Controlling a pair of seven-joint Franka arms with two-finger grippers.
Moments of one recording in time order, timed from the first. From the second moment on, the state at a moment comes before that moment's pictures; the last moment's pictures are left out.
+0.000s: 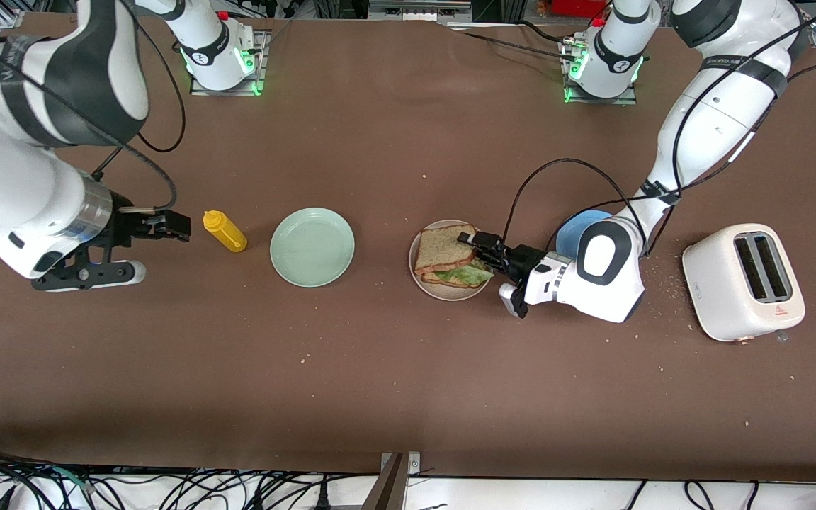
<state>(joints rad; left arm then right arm) 0.15 0.91 -0.54 -1.54 -0.70 1.89 0.62 0.55 0.49 -0.53 -1.17 0.26 1.46 -0.05</state>
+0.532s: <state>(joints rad) 0.16 0.80 -0.55 -1.50 -0.34 1.81 0.43 0.25 0.41 -0.15 -1.19 0.05 1.47 -0.04</state>
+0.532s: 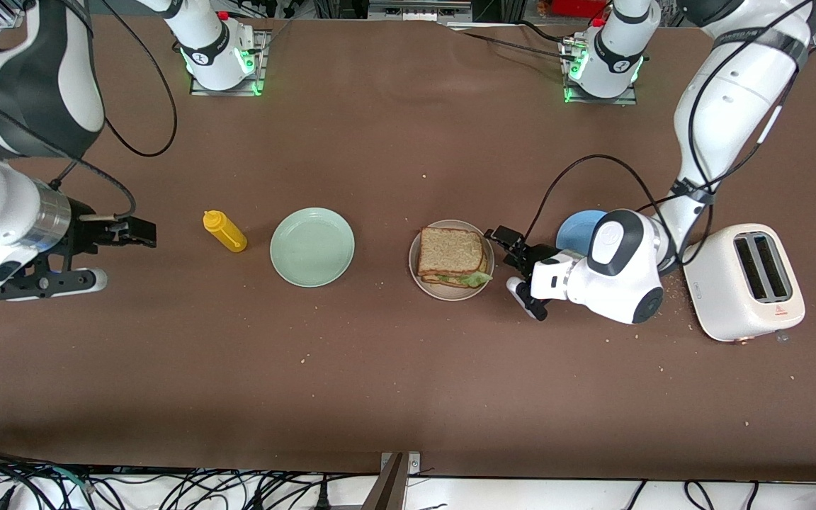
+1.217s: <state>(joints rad) 0.15 0.34 -0.54 -1.41 0.09 1.53 0.00 0.00 0.24 0.06 -1.43 -0.02 1.65 -0.02</state>
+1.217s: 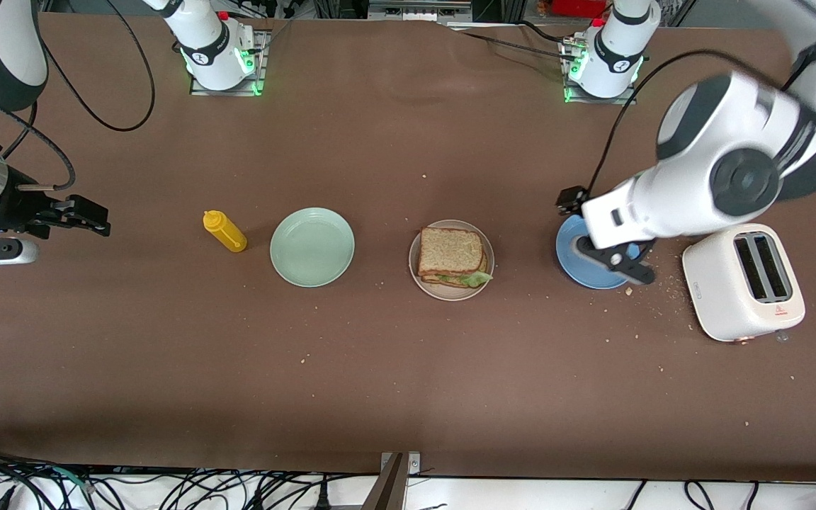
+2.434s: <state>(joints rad) -0.01 -0.05 -0.16 -1.77 -0.04 1.69 -0.03 -0.01 0.25 0.10 -1.46 -0.02 1.69 -0.01</state>
